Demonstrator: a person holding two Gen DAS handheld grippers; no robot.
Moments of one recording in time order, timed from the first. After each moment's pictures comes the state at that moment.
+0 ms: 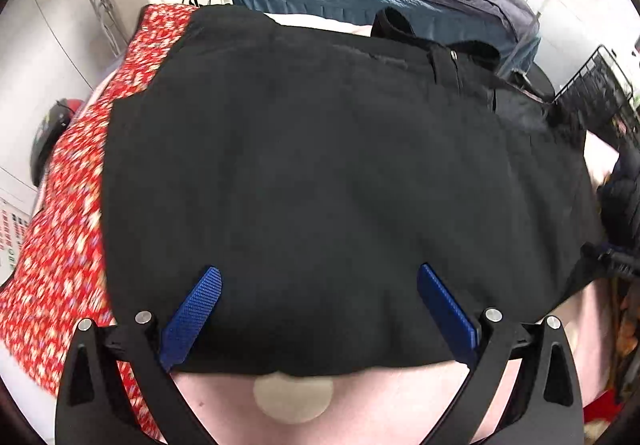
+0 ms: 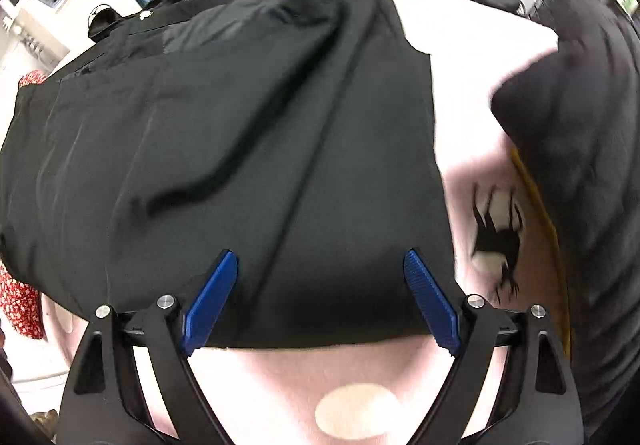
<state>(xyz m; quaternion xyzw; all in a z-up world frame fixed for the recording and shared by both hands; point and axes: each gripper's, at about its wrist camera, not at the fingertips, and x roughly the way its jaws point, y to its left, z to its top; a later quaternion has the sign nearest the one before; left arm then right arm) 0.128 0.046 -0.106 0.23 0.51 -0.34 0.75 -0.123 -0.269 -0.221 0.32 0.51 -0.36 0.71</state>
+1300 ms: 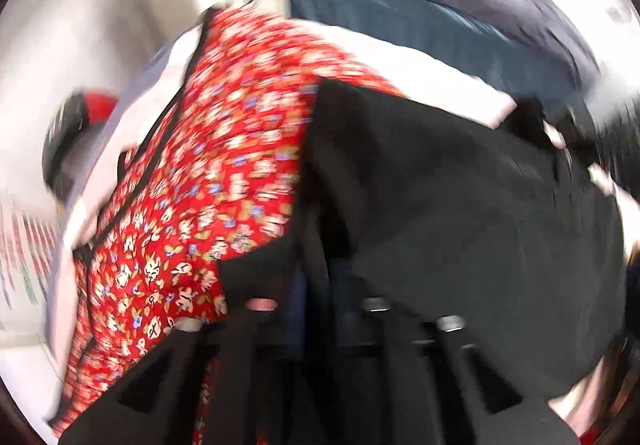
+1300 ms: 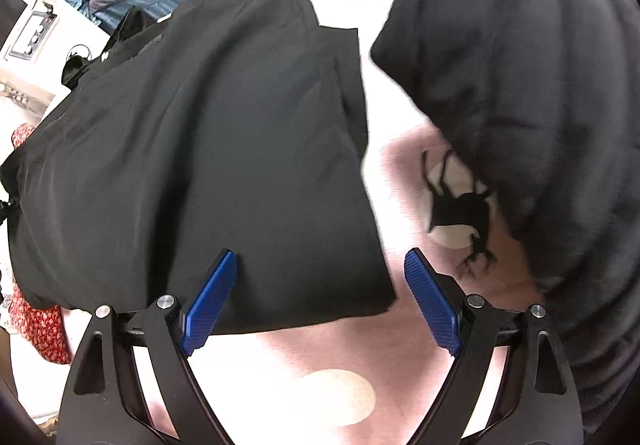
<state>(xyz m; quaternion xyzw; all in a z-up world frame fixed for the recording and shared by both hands) 0.305 0.027 -0.104 0.22 0.54 -0.30 0.75 -0.169 -0.299 -0.227 0.39 0.49 -0.37 0.68</state>
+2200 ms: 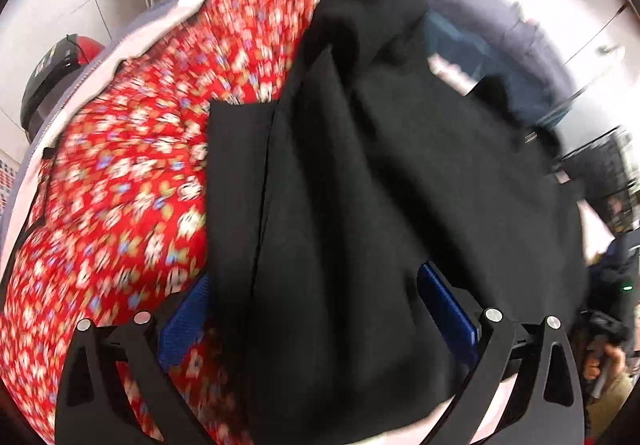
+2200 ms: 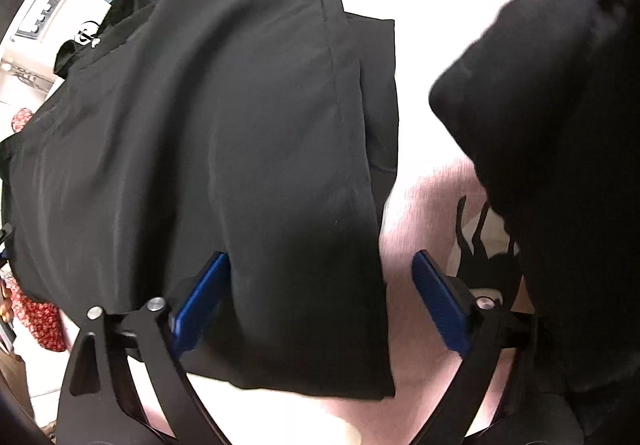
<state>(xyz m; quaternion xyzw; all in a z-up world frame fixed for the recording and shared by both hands) 0.276 0.067 -0.135 0.13 0.59 -0.31 0.73 -0.140 -0.343 -0.264 0.38 0.52 -0.33 0.69</state>
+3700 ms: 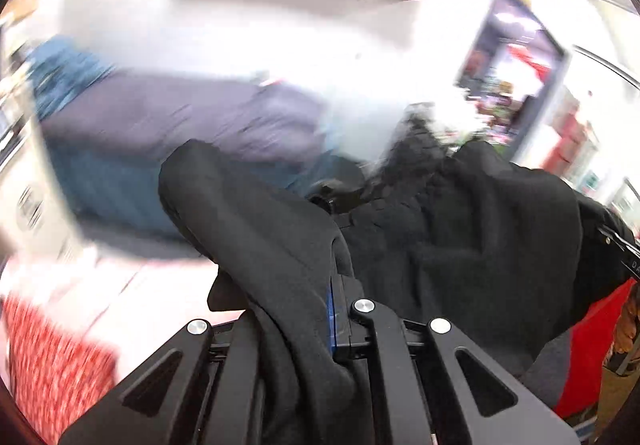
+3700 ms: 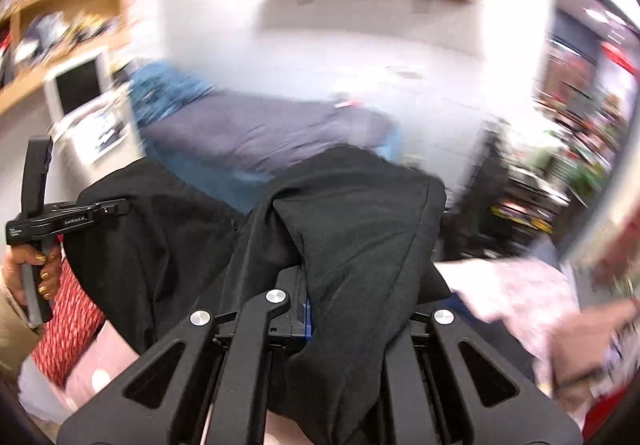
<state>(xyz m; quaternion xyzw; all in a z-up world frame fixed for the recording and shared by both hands) 0.018 -0.214 0.157 0.12 0.33 -0.66 0.66 -0.300 -0.267 0.157 0.14 0.25 -0.49 0.82</state>
